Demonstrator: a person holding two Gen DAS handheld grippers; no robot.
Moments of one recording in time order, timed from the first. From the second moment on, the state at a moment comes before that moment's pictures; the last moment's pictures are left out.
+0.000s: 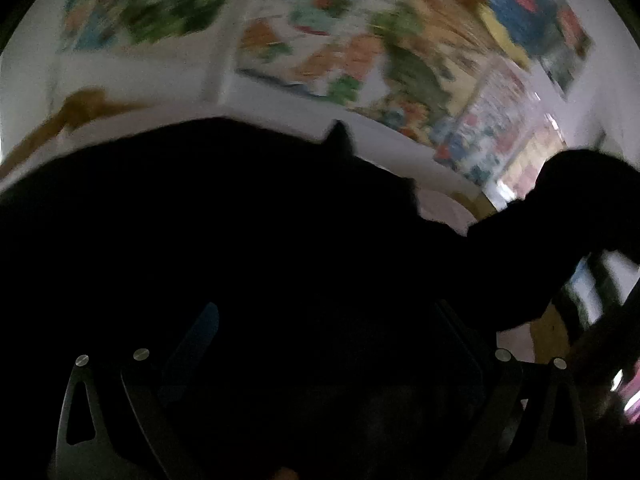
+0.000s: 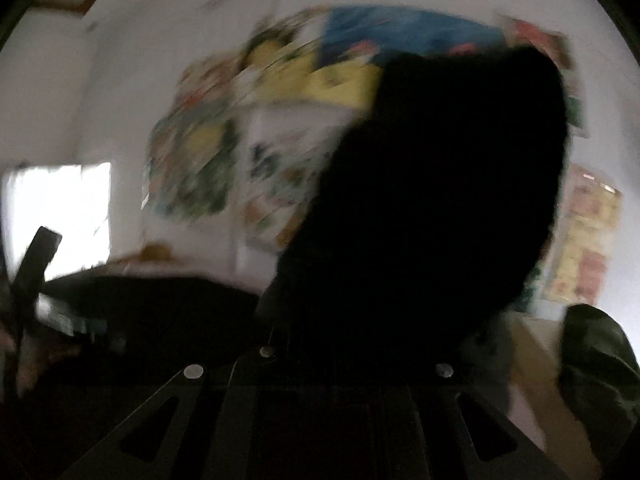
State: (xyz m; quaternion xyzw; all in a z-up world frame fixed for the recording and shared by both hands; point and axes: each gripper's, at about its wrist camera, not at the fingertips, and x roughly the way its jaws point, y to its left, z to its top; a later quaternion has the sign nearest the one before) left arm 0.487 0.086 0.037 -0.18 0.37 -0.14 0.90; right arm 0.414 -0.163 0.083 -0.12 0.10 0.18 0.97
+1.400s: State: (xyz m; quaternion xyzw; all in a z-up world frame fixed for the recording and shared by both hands) left arm 0.466 0.106 0.036 -0.05 0.28 -0.02 0.96; right arm 0.368 -0.181 -0.015 -0.33 0.17 0.14 0.92
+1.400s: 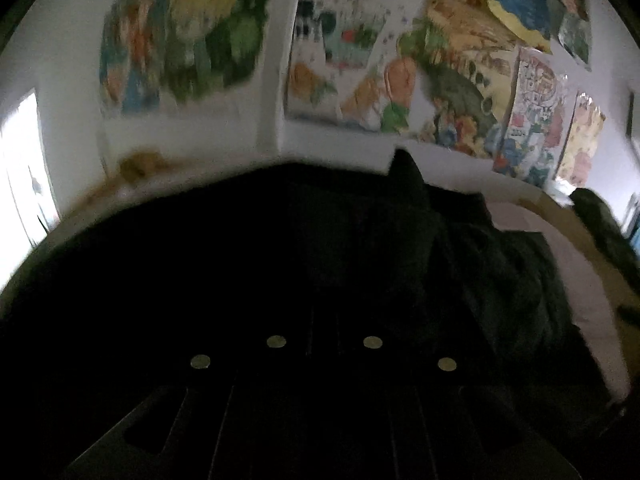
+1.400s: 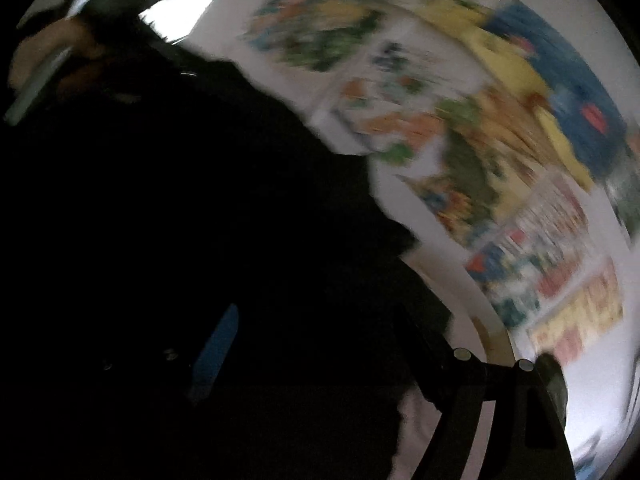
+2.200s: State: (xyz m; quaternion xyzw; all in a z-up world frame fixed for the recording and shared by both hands) left arm 0.530 0.104 -0.067 0.01 0.40 0.03 0.91; right arm 0.542 -0.239 -0.112 -0.11 0.40 0.10 0.91
